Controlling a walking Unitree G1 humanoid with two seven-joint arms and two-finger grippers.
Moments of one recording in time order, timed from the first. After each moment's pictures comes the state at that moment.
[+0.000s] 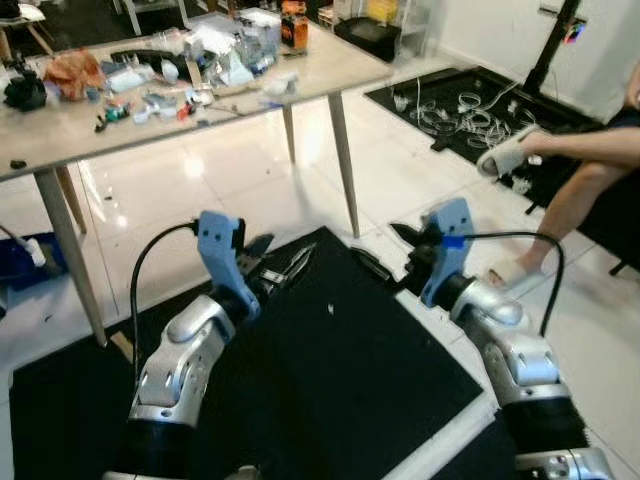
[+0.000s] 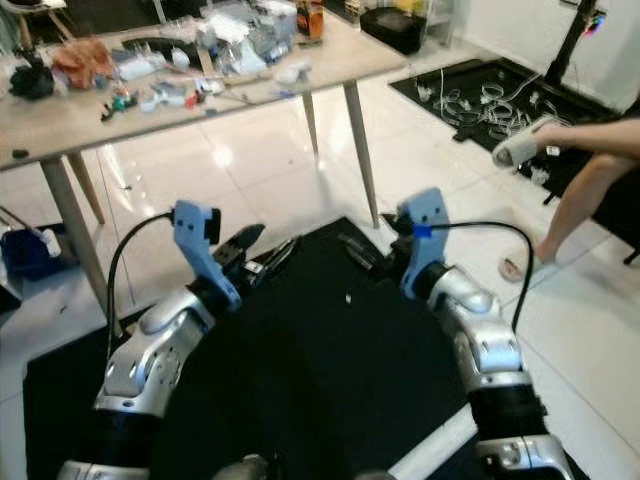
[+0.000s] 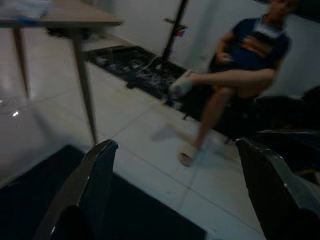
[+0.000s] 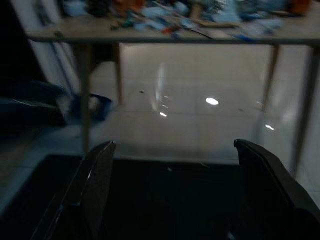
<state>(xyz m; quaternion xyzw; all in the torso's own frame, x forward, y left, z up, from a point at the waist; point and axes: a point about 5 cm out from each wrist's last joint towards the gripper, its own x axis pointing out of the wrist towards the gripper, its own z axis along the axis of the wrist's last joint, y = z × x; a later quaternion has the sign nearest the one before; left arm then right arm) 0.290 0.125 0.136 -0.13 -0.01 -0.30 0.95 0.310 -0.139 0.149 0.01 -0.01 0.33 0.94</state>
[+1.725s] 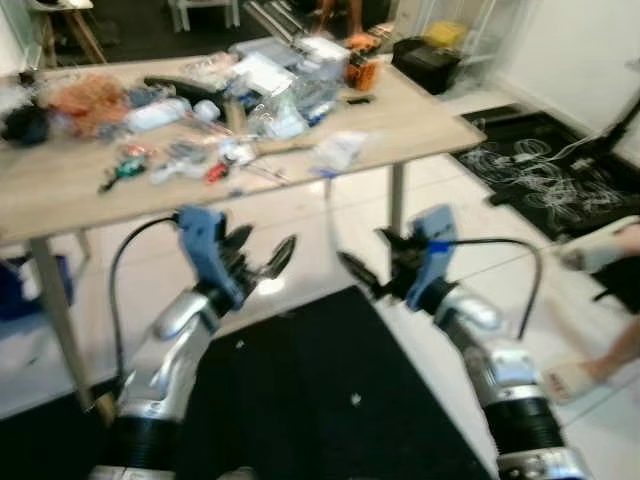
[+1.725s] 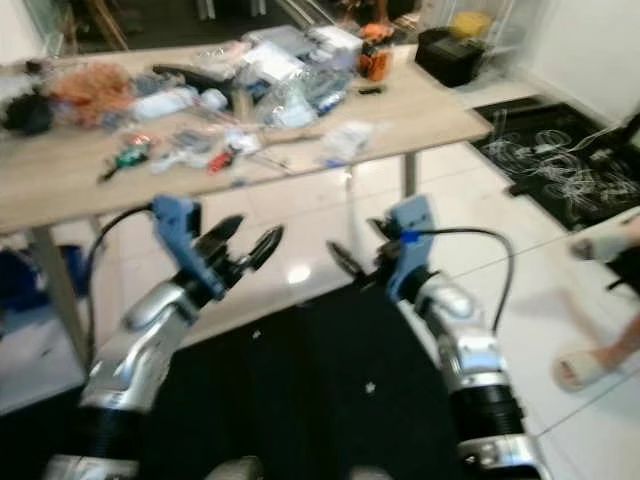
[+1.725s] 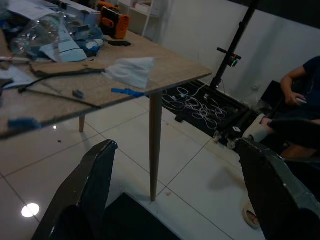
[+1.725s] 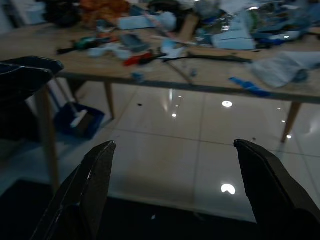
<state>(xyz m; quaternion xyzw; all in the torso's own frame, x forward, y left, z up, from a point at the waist) 0.295 0.130 0.138 -0.12 -0.03 -0.27 0.95 0.311 -0.145 0.137 0.01 0.00 0.32 0.95</state>
